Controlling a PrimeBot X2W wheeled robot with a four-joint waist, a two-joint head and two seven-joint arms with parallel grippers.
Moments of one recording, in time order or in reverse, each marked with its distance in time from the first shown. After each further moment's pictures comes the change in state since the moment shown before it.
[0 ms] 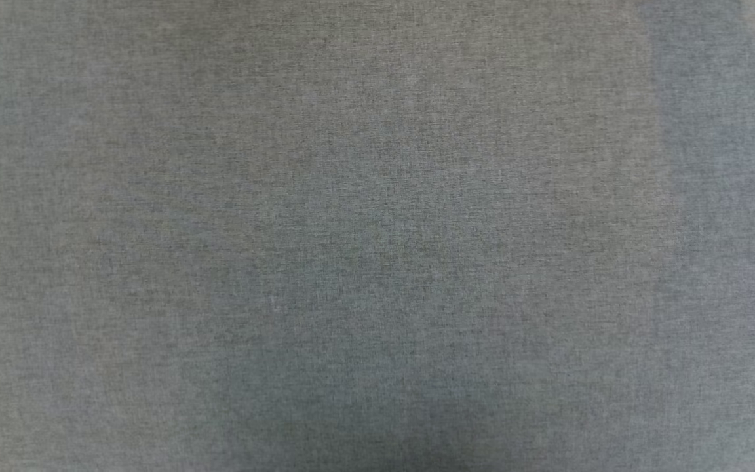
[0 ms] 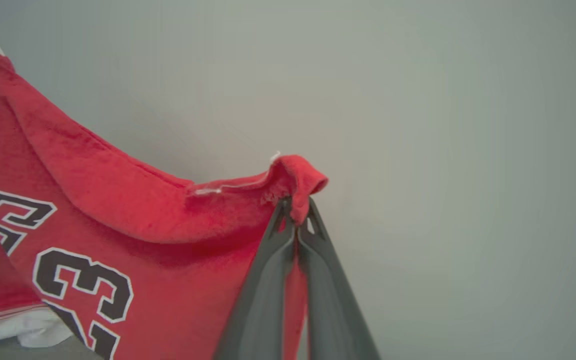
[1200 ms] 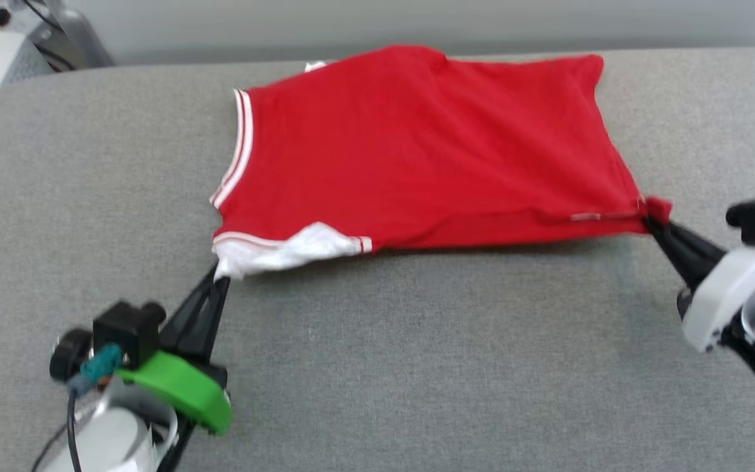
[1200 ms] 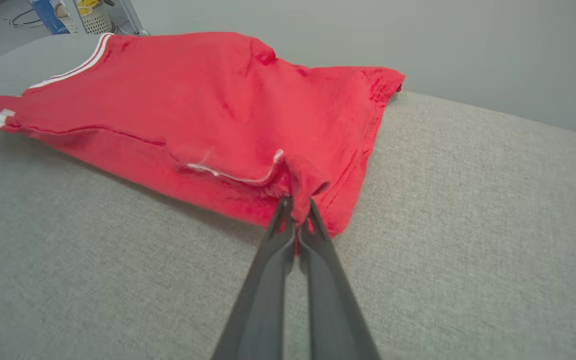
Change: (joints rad) left arm 1.460 0.102 0.002 -0.446 -0.123 0.185 -0.048; right arm 1.034 -0.245 0.284 -0.275 0.341 0.000 -0.204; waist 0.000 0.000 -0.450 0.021
